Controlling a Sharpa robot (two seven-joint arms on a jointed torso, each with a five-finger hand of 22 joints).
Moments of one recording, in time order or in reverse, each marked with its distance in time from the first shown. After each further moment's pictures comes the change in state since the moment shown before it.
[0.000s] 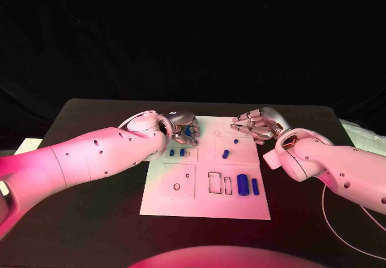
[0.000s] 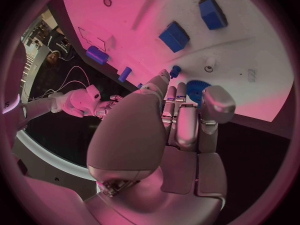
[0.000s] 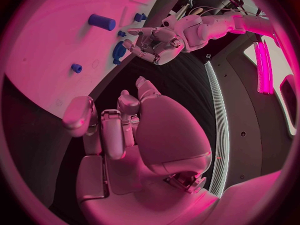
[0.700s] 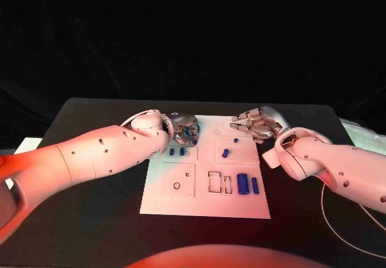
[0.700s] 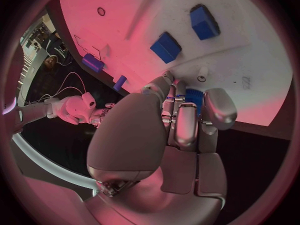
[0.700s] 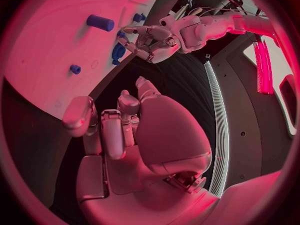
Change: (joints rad) left arm -0.001 0.029 0.000 -0.036 -0.028 0.071 -0.029; left_hand 0.002 -0.014 0.067 -0.017 0.000 0.040 -0.009 -0.017 -0.027 0.052 -0.009 -0.042 -0.035 0.000 -0.008 0.000 -0.031 -0.015 0.011 -0.004 0.046 0.043; right arm 0.000 0.002 0.000 0.000 0.000 0.001 0.001; right_hand 0.000 0.000 0.000 0.000 0.006 0.000 0.000 0.000 0.000 0.000 0.000 0.000 0.000 0.000 0.000 0.000 0.000 0.000 0.000 0.000 0.000 0.000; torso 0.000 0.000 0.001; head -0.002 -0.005
